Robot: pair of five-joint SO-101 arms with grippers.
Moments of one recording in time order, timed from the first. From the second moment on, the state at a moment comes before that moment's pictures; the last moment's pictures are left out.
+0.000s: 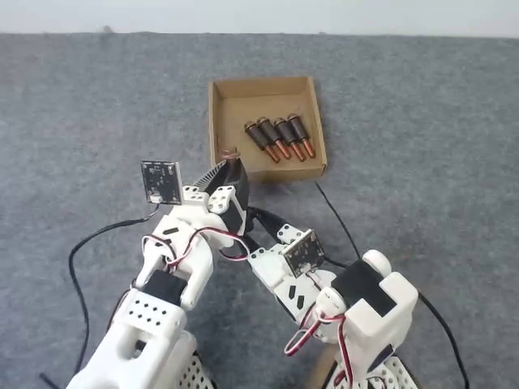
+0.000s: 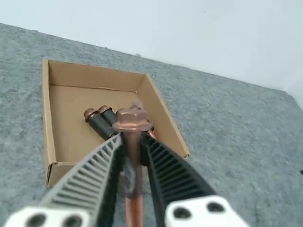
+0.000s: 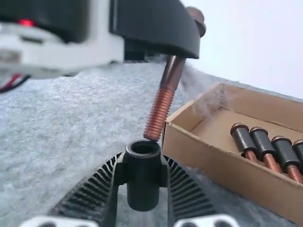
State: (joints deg) left arm 14.6 -59.8 86.2 3.9 28.4; right arm -43.0 14.2 87.9 -87.4 0.7
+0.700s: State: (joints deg) left arm 16.3 -60.5 89.0 3.9 25.4; right arm -40.4 14.2 86.9 -84.2 0.7
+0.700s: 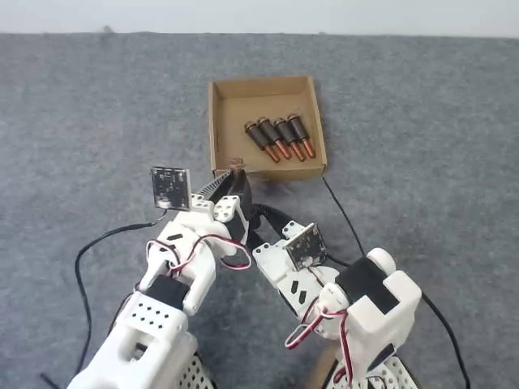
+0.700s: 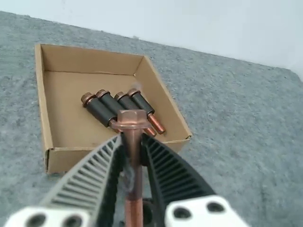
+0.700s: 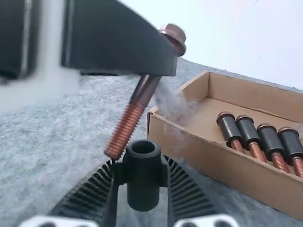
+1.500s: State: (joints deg) left arm 16.8 -60.5 93.2 -8.1 24.6; right arm -40.4 14.2 86.9 -83.5 0.7
